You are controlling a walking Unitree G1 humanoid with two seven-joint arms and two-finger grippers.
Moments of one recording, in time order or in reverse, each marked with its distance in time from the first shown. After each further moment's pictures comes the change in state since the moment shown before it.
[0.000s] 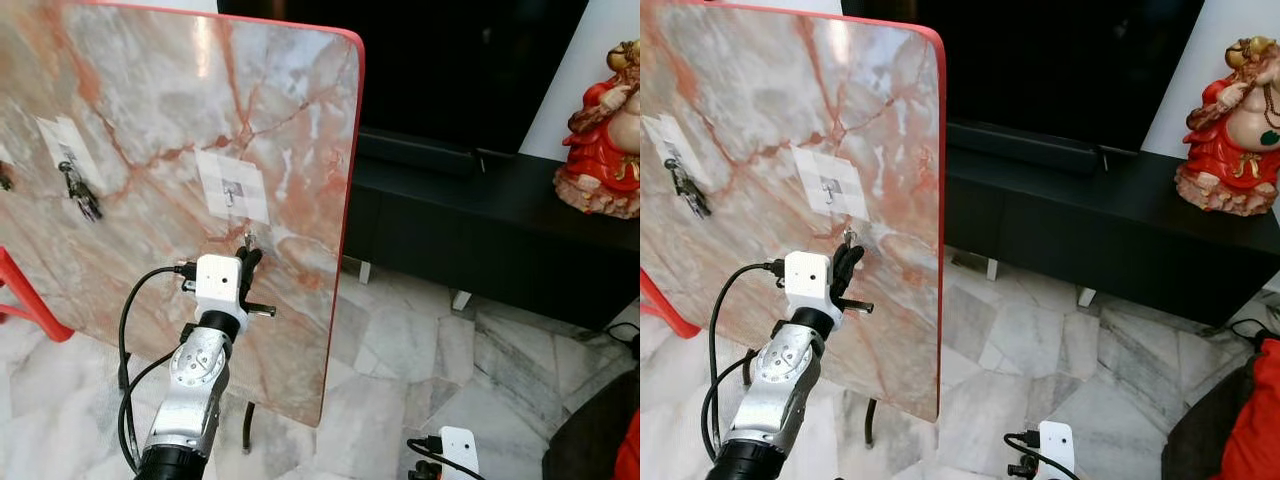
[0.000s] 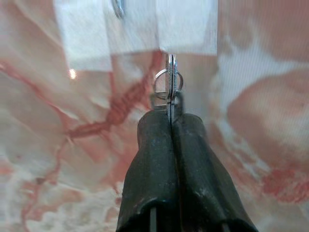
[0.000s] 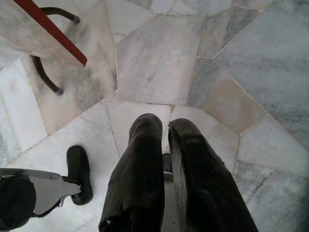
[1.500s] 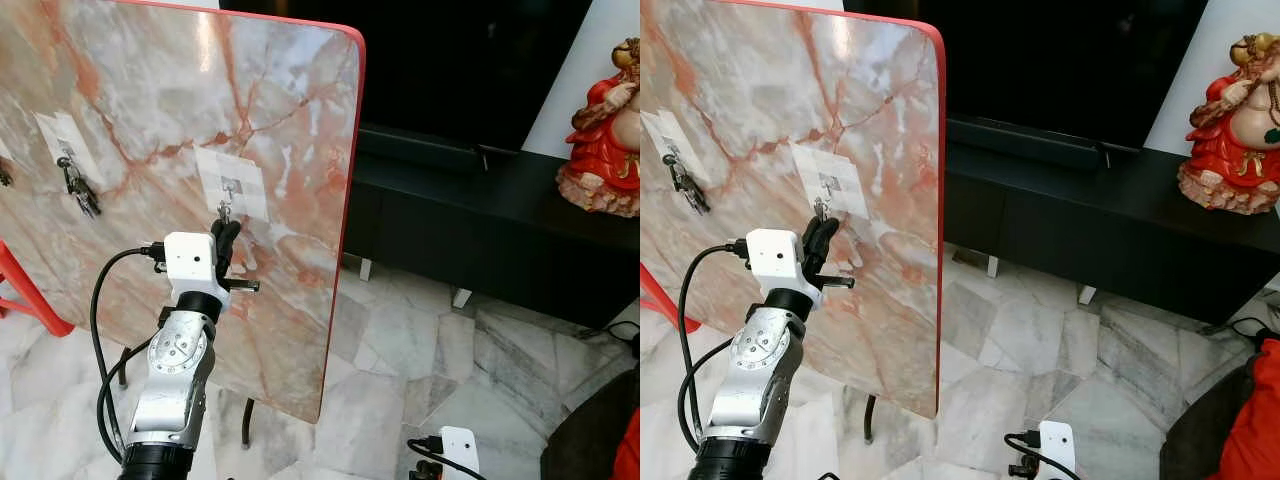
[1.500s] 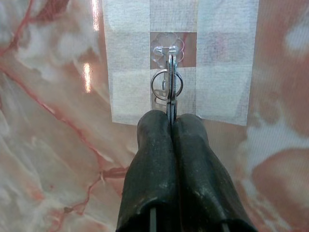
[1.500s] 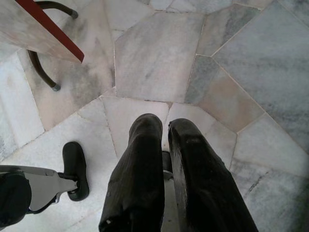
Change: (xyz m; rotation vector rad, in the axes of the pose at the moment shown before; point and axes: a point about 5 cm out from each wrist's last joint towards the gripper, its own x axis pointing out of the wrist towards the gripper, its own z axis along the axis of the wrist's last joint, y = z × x) left arm 0.002 0.015 0.032 -0.037 -0.084 0.071; right arm 0.000 -0.001 0.000 -0.018 0.002 0.003
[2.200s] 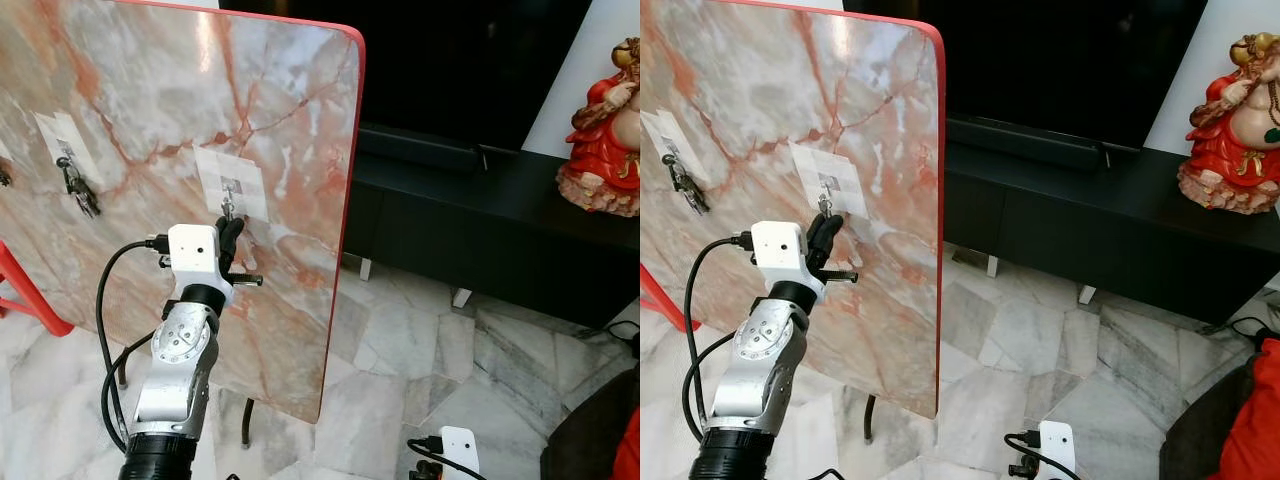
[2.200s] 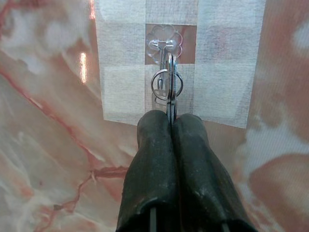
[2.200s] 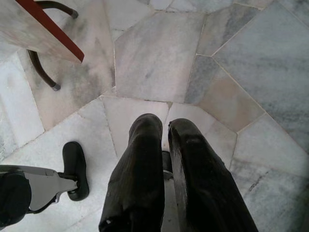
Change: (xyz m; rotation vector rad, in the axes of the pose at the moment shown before) left arm 0.008 -0.003 0.002 -0.035 0.042 -0.006; right arm 0.000 0.000 0.000 -0.001 0.000 0.000
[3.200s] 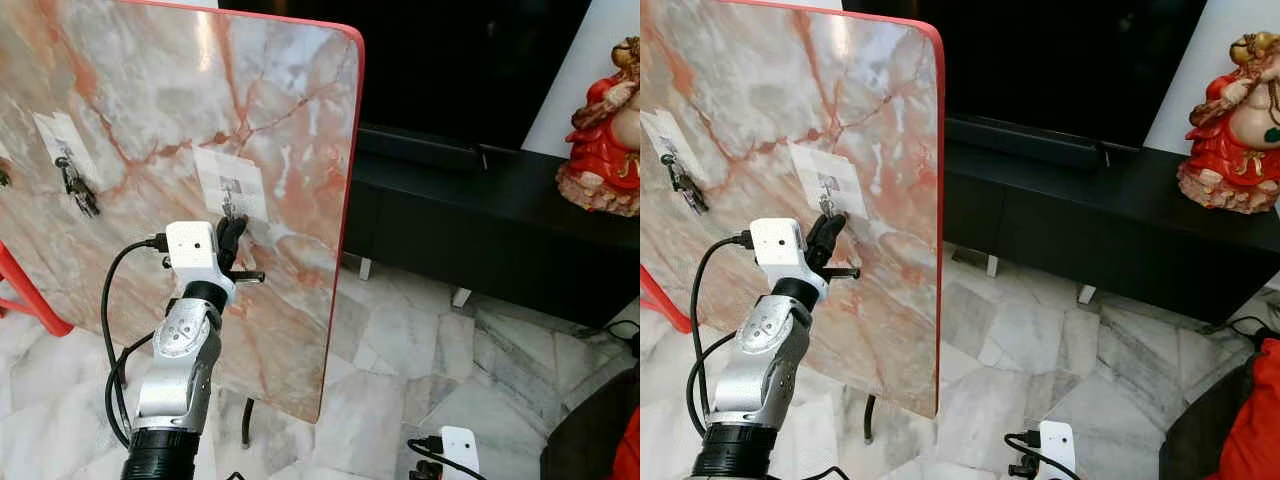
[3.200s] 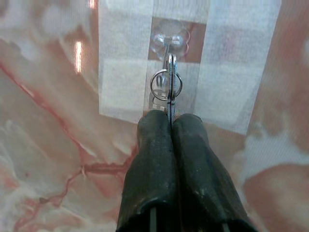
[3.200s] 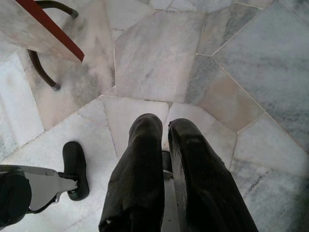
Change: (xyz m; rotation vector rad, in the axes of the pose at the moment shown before) left arm 0.004 0.000 0.002 -0.078 0.016 0.005; right arm 0.000 0.000 0.000 0.000 0.000 0.001
